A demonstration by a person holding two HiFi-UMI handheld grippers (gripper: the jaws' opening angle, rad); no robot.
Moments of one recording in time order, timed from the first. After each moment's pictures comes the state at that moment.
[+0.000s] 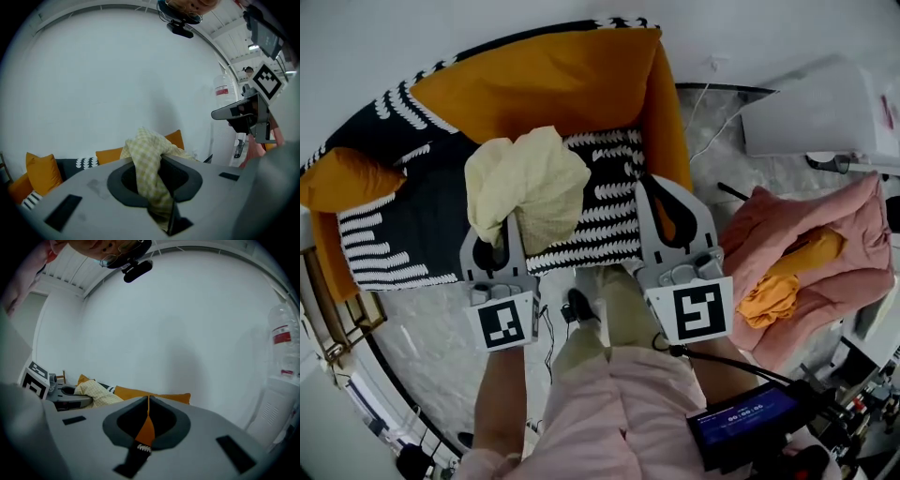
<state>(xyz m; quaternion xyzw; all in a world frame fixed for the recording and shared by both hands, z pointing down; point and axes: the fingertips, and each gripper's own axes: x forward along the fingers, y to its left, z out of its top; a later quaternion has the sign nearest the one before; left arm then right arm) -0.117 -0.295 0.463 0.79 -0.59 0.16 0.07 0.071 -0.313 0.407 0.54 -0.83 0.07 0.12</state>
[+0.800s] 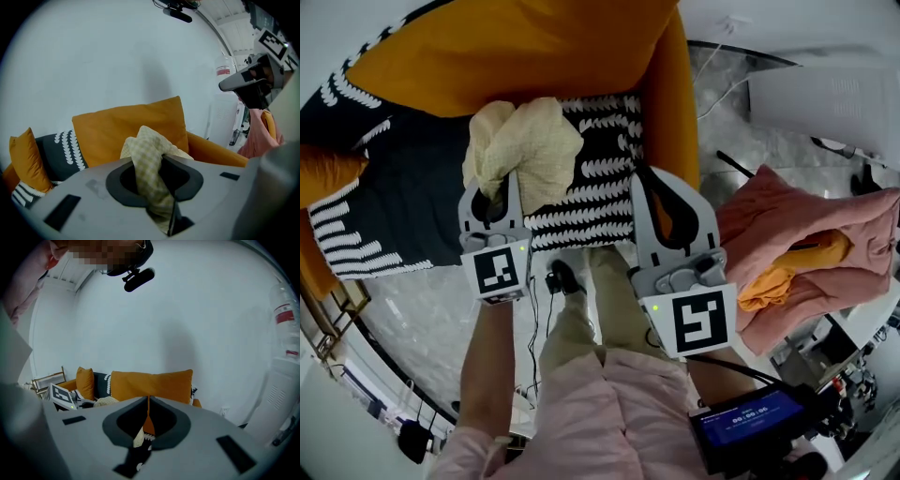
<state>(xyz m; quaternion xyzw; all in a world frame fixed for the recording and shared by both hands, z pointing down) -0.097 -0.348 0.624 0.79 -0.55 0.23 0.14 0.074 -0.342 0.497 0.53 -0.82 0.14 0.16</state>
